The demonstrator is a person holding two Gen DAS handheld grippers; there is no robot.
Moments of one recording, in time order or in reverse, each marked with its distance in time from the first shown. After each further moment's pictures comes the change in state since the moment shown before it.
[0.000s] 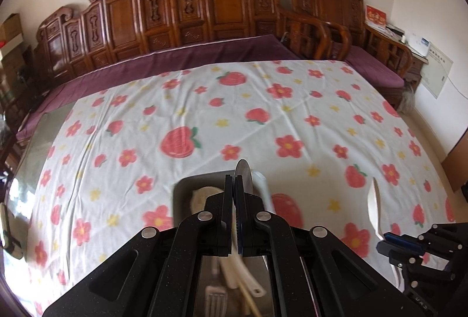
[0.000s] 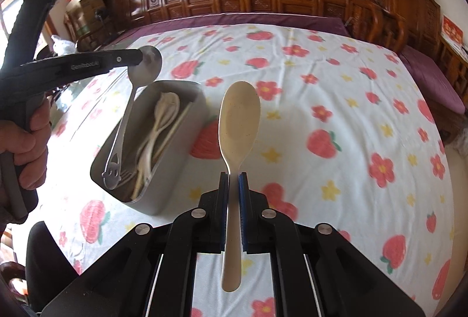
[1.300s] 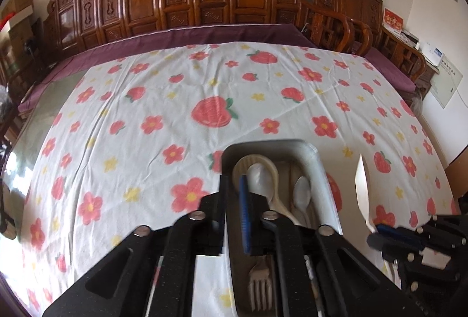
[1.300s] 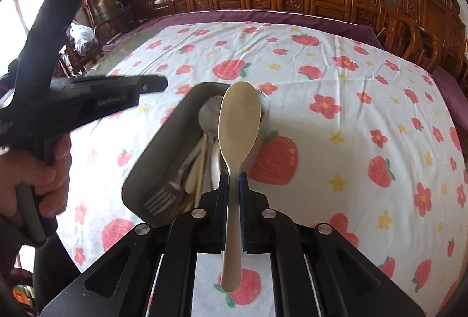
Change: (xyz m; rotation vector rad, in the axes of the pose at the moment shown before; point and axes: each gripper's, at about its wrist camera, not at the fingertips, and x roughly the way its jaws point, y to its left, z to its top) left arm 0.012 0.064 -0.035 -0.085 0.064 0.003; right arm 0.036 0.070 0.028 -0.064 0.023 0.073
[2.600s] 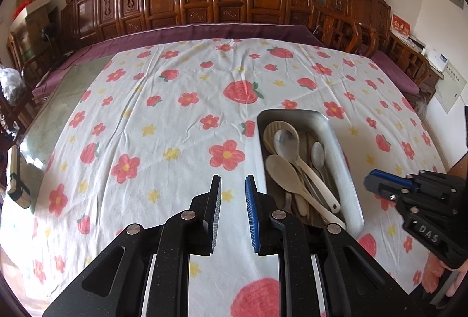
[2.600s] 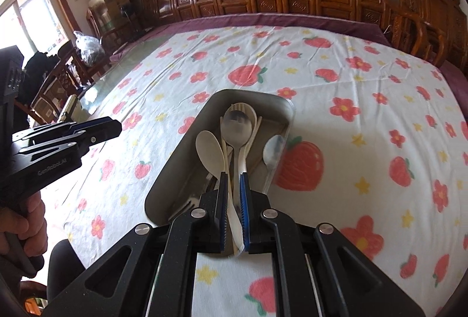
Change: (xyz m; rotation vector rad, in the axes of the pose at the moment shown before) left arm -0.057 0.031 -0.048 -0.044 -0.004 0.033; right arm -0.013 0.014 -0.004 0.040 -0.045 0.040
